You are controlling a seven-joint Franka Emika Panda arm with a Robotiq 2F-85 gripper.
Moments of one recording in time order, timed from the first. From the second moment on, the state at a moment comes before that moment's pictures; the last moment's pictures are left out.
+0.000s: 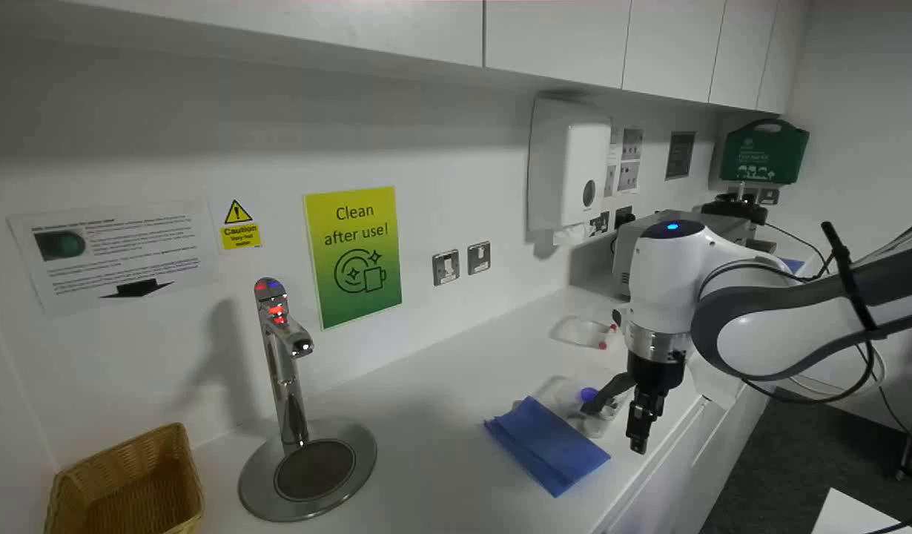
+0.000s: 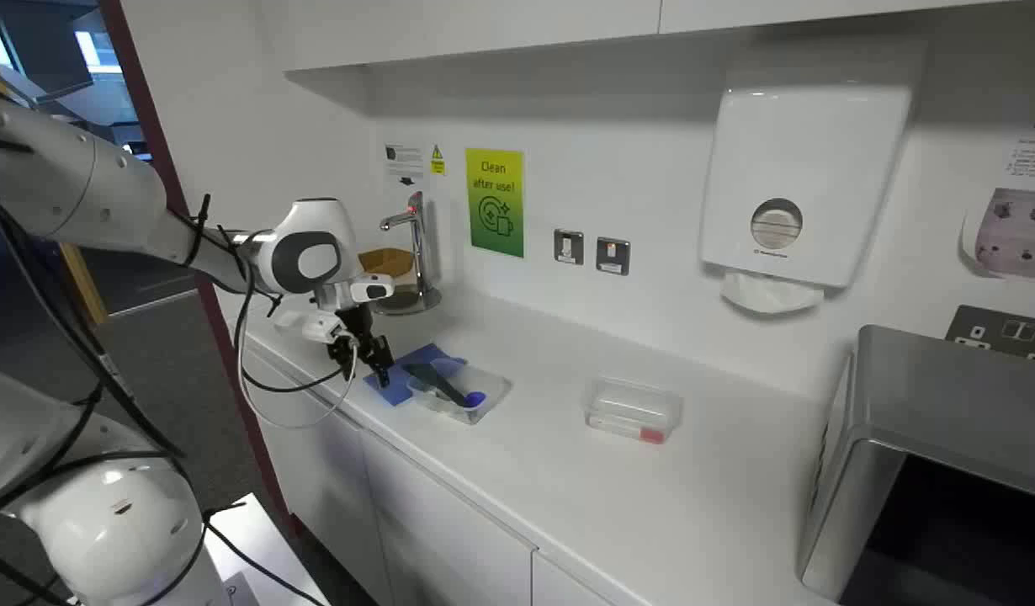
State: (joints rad) arm 0.13 -0.46 0.24 -2.65 -0.02 2.19 0.13
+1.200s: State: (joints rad) arm 0.15 -0.53 0.22 -2.61 -0.30 2.20 -0.11
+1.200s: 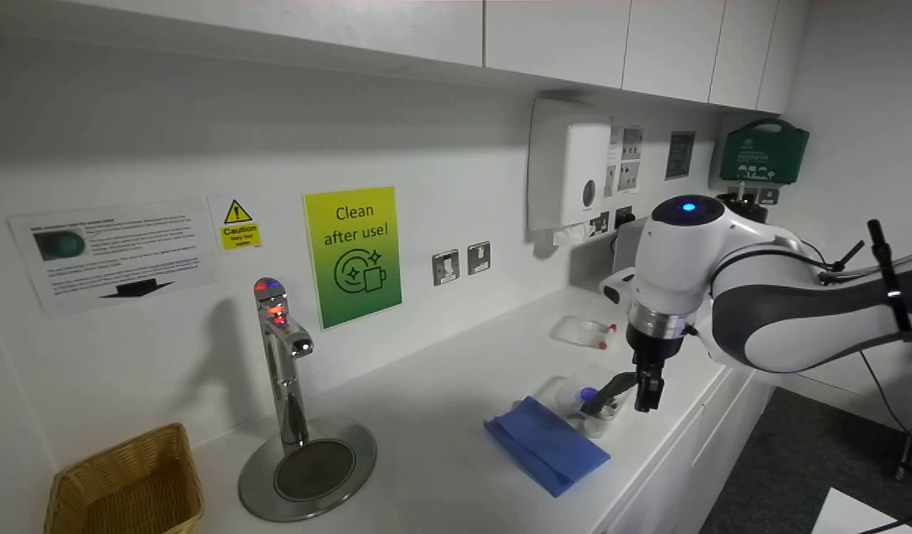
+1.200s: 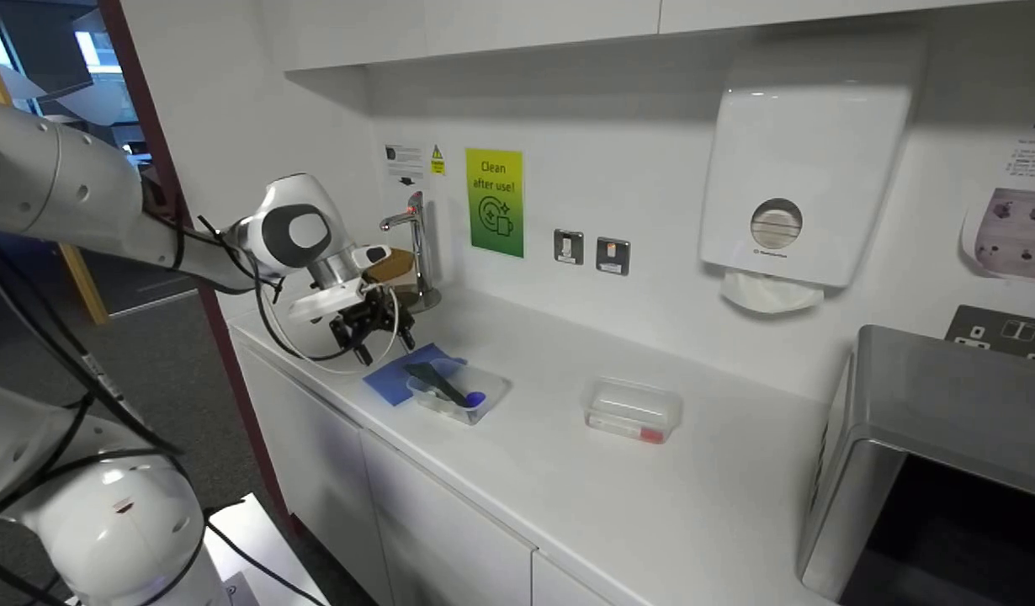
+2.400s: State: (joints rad) arm 0.27 -0.52 0.02 -2.62 -0.27 2.23 -0.81
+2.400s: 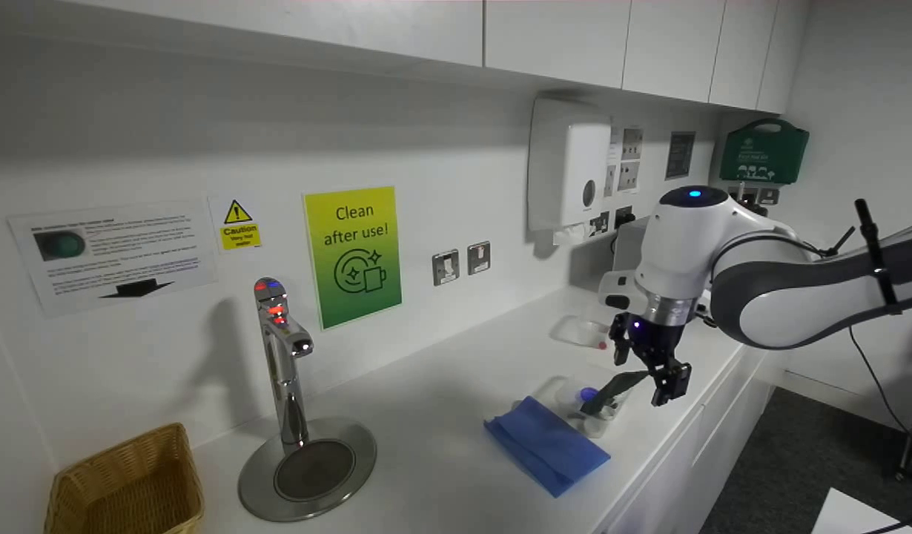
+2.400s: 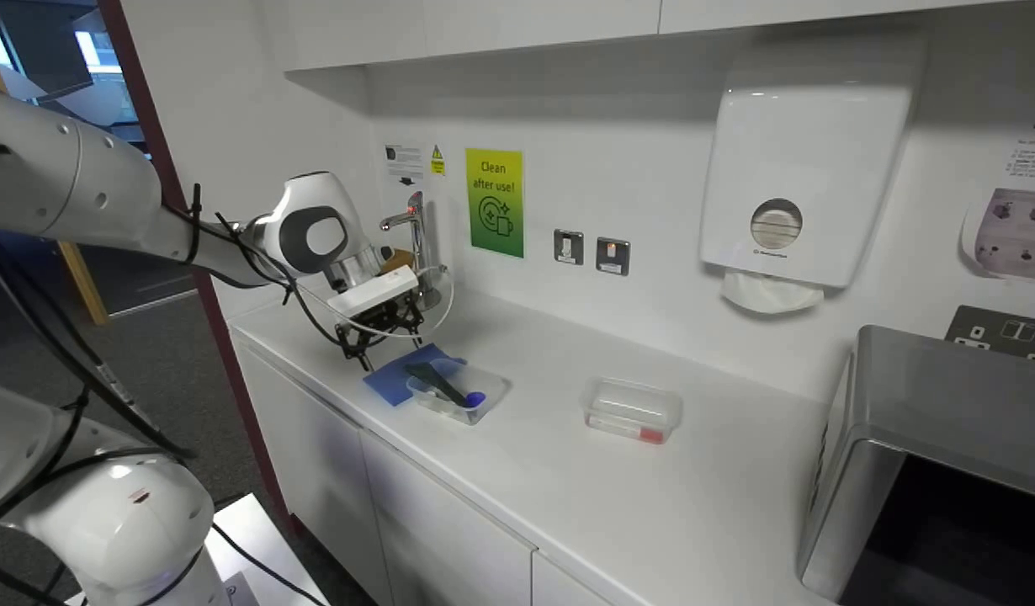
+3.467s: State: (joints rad) arm 0.17 -0.48 0.07 -2.62 -0.47 2.34 -0.63
